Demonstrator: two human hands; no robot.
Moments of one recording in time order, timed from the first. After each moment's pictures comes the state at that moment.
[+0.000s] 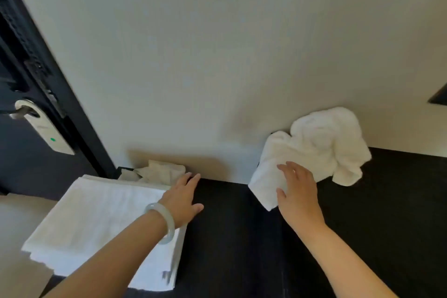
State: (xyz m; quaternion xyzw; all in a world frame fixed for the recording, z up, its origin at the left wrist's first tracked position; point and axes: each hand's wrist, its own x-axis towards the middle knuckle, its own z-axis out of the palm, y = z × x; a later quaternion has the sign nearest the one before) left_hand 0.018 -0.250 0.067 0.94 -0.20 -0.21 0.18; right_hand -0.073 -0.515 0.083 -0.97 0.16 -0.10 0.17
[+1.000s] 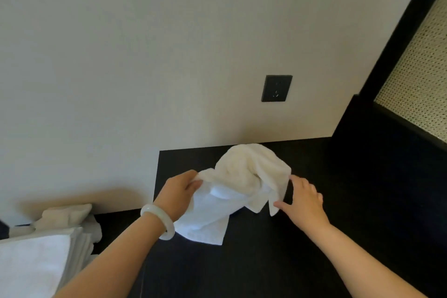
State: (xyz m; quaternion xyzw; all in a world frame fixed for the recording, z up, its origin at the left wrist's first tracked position) left_hand -0.098 -0.518 0.159 0.87 -0.29 -0.12 0.37; right_hand -0.256 -0.787 0.109 -0.92 0.38 -0.07 0.12
